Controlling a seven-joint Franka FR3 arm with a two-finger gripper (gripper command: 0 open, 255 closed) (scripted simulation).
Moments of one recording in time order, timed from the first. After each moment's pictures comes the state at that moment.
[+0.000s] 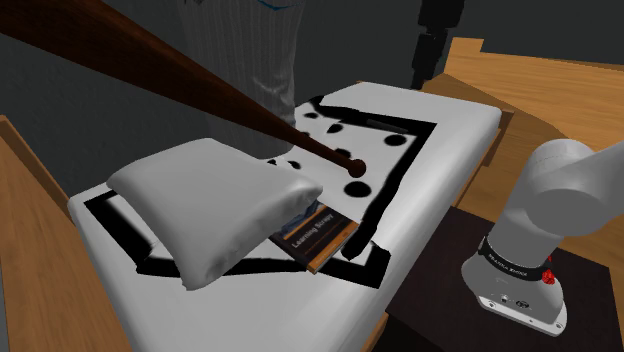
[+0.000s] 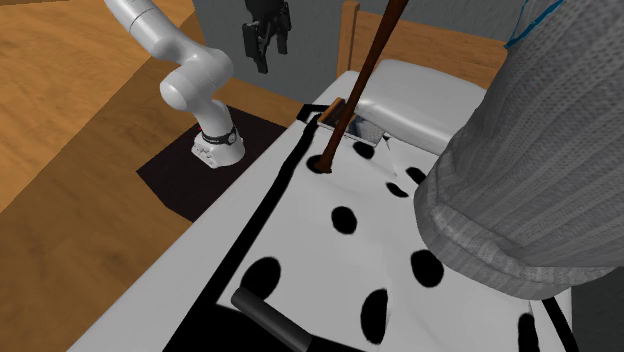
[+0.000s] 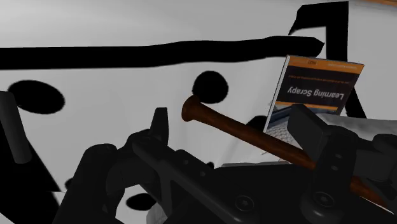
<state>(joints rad) 0.02 -0.79 -0.03 -2.27 -0.02 1.50 -0.09</state>
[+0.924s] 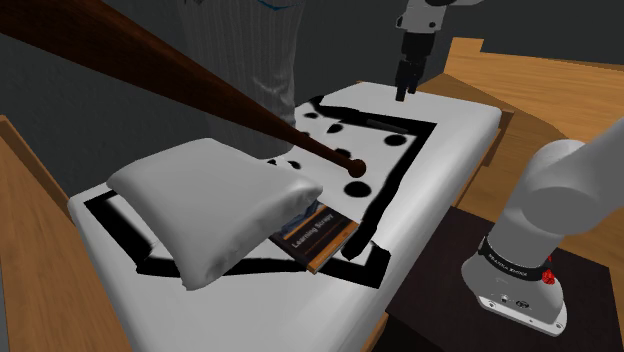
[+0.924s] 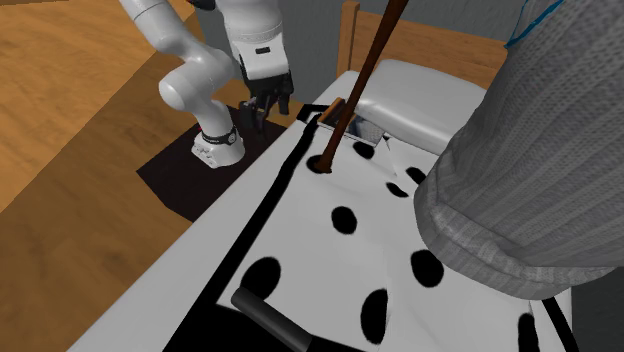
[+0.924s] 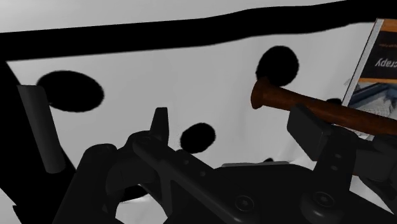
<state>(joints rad) -0.05 -0.55 -0.24 -2.28 -0.09 1.75 -0.27</state>
